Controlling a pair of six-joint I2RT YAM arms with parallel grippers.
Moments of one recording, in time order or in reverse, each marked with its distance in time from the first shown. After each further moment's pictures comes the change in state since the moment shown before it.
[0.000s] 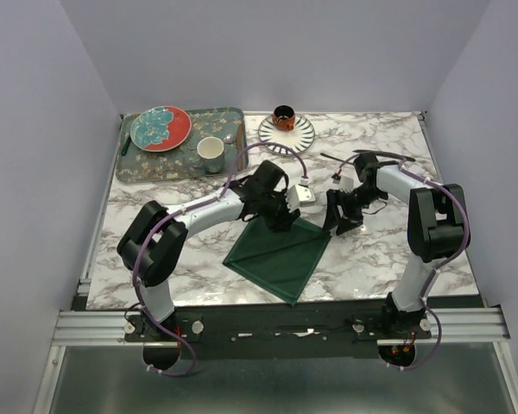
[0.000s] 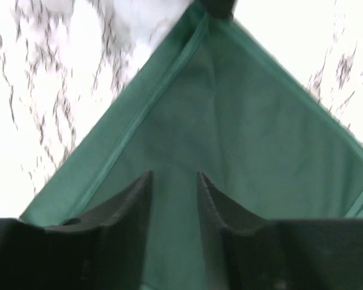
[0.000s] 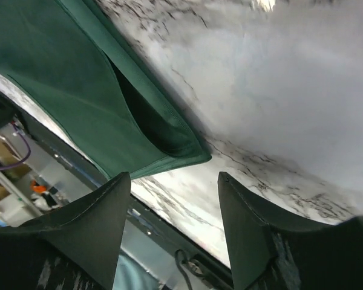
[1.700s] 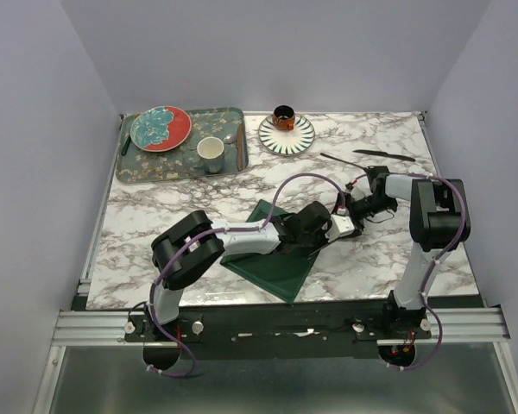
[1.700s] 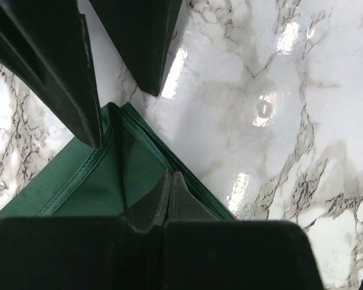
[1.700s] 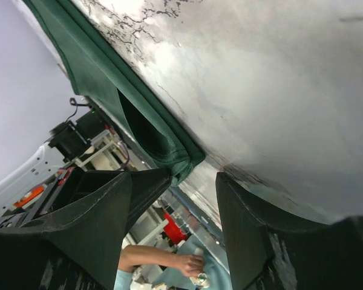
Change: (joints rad) left arm -0.347 0.167 0.010 0.290 -0.409 -0.320; right arm -0.125 0.095 -0.120 0.125 -0.241 0.218
